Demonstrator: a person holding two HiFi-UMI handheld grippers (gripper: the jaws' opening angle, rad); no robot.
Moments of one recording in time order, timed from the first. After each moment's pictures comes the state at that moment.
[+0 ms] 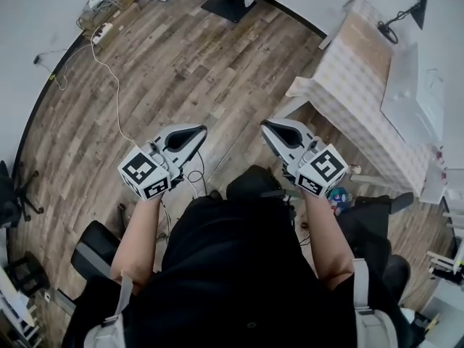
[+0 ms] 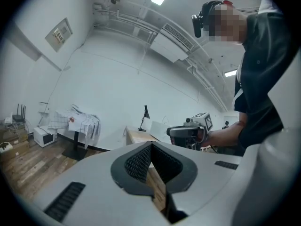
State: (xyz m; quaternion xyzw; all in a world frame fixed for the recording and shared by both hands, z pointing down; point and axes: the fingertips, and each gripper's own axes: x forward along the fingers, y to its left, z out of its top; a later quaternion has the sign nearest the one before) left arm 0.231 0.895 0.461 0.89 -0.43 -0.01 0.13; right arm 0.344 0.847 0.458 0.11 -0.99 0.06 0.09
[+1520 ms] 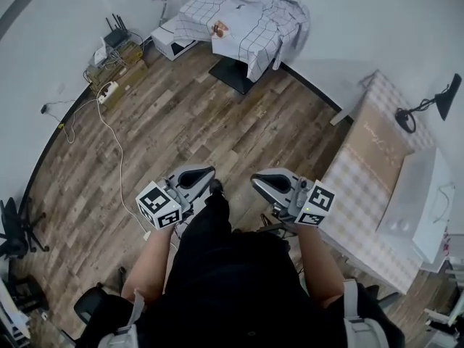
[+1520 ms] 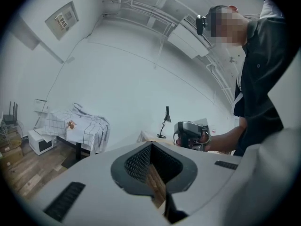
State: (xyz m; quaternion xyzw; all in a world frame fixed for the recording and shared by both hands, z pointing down) left arm 0.166 0.502 0.475 0.88 -0.45 -0.02 0.15; right arm 0.262 0.488 0.440 -0.07 -0.98 0.18 -0.06
